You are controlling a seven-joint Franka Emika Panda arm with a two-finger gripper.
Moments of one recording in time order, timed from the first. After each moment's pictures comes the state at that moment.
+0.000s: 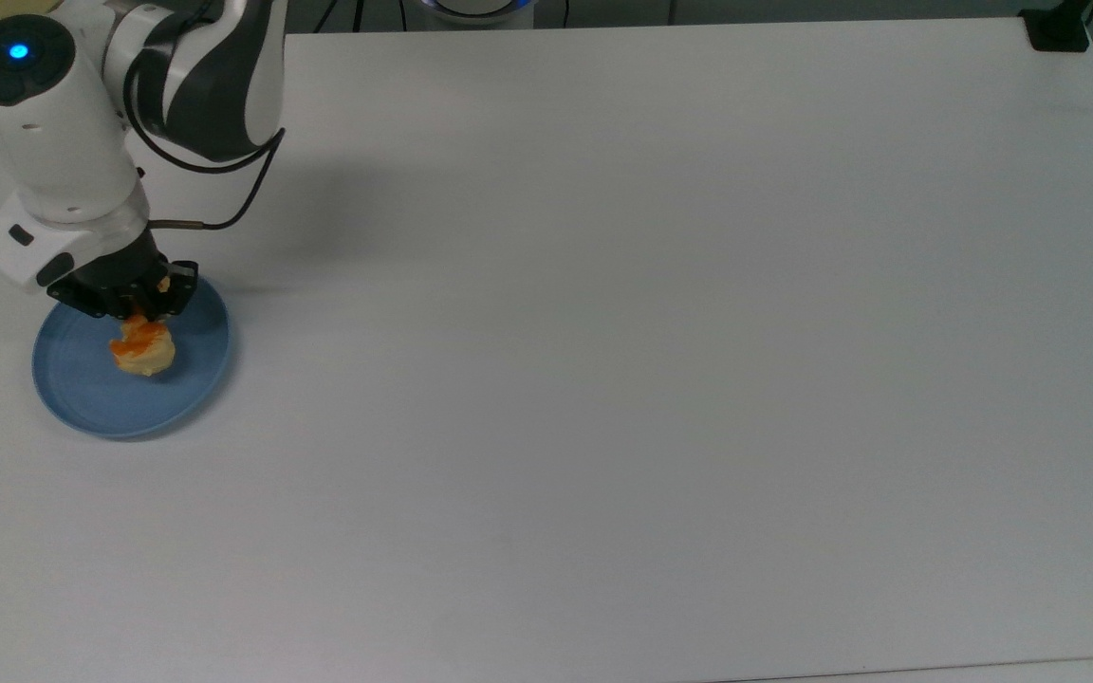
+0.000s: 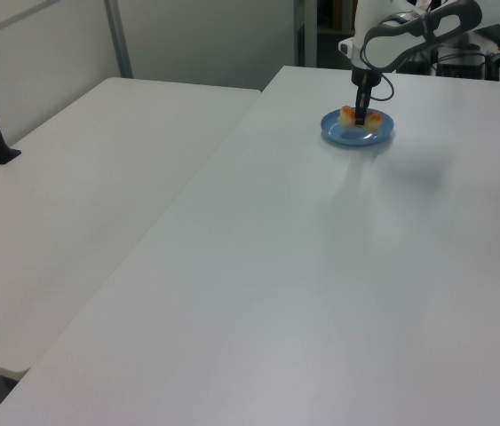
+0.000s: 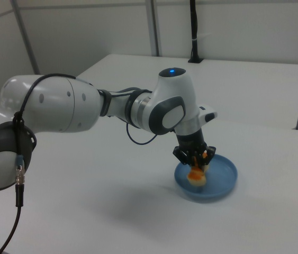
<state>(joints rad) -0.40 0.57 0.03 -1.51 -0.14 2.23 -0.47</state>
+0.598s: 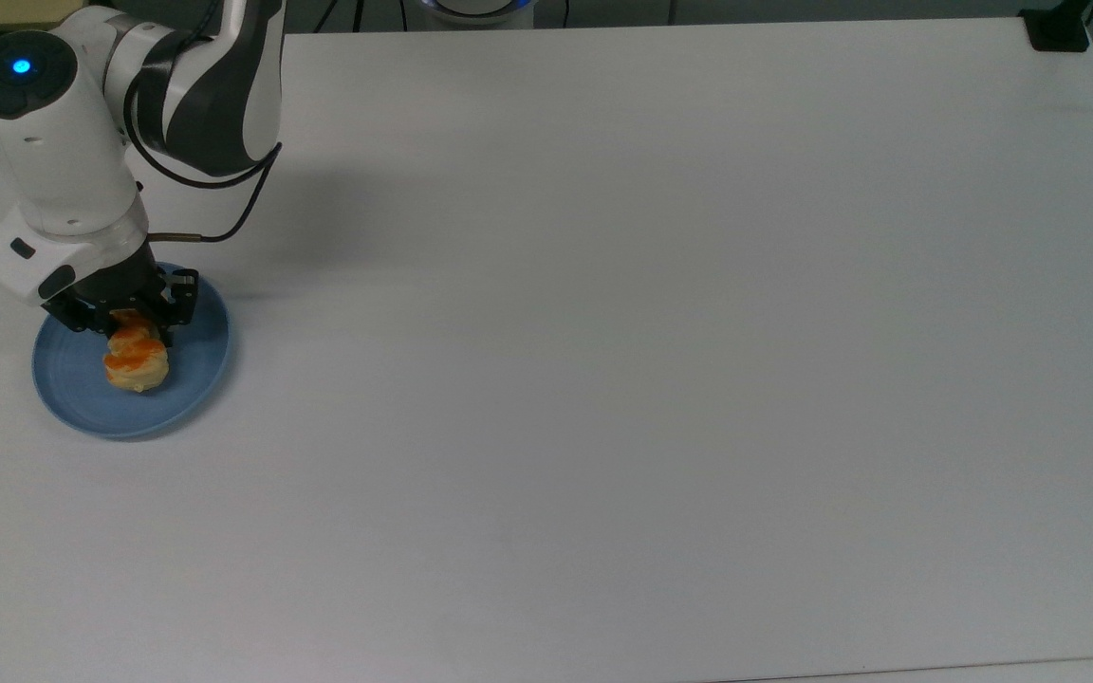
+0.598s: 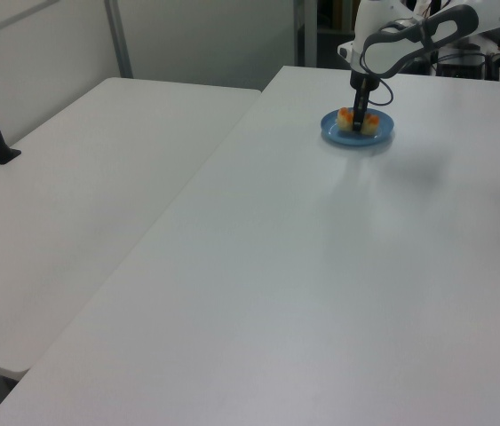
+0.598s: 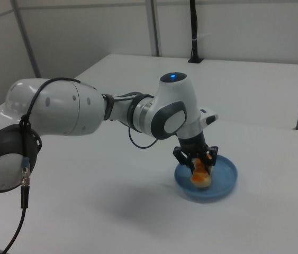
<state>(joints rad) -0.40 0.60 0.03 -1.50 -0.14 2.28 -0.49</state>
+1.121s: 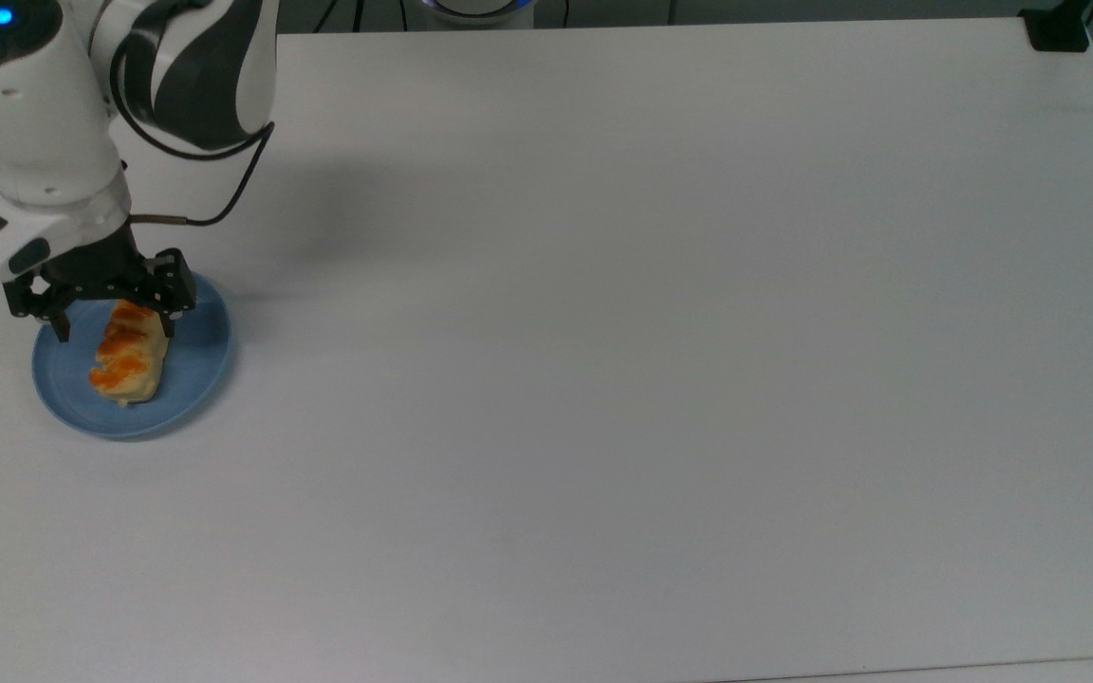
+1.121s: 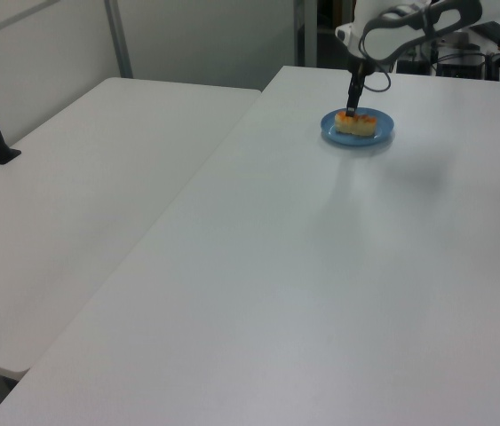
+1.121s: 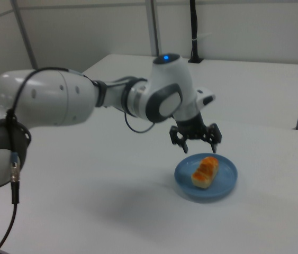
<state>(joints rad) -0.40 0.55 0.05 -1.47 -0.14 2.27 -0.48</state>
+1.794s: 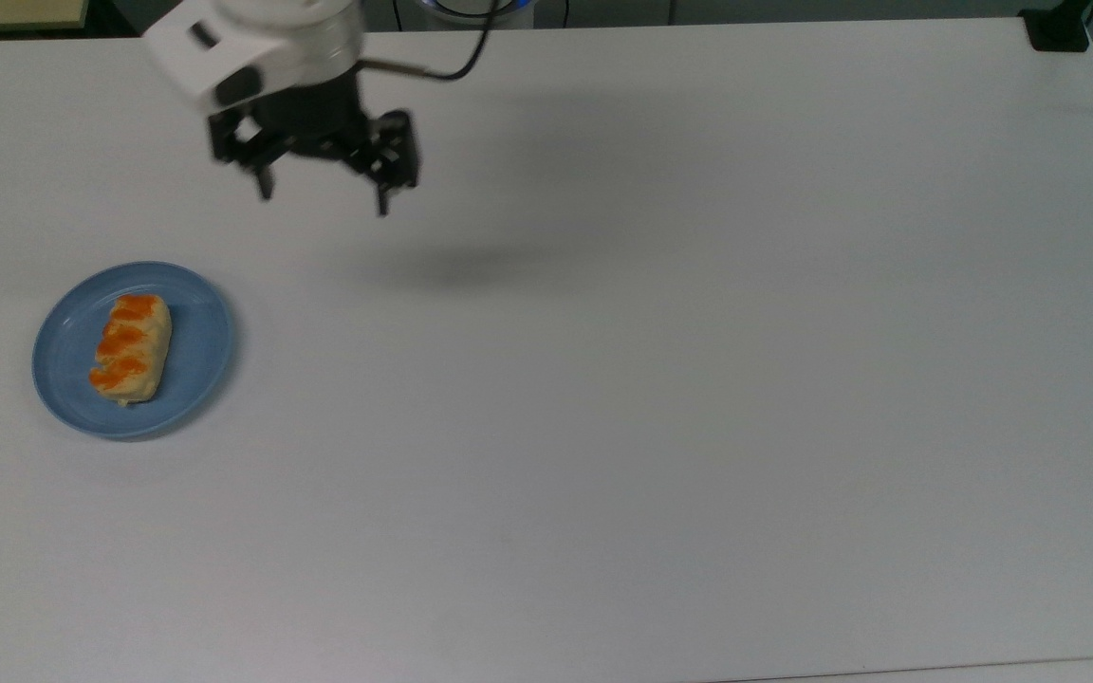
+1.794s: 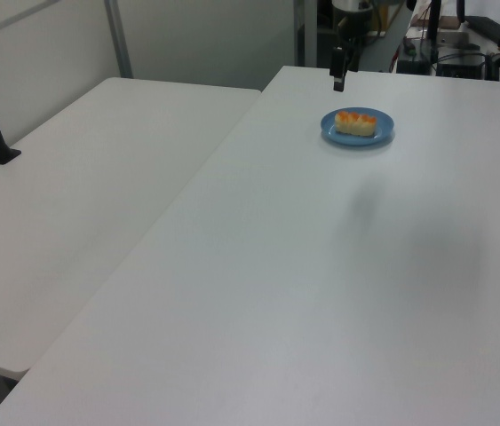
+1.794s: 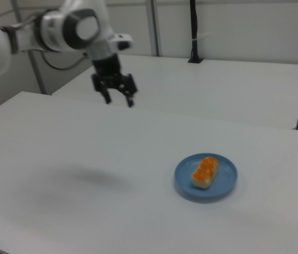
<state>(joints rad) -0.11 0.24 0.09 -1.47 -0.14 1.78 0.07</state>
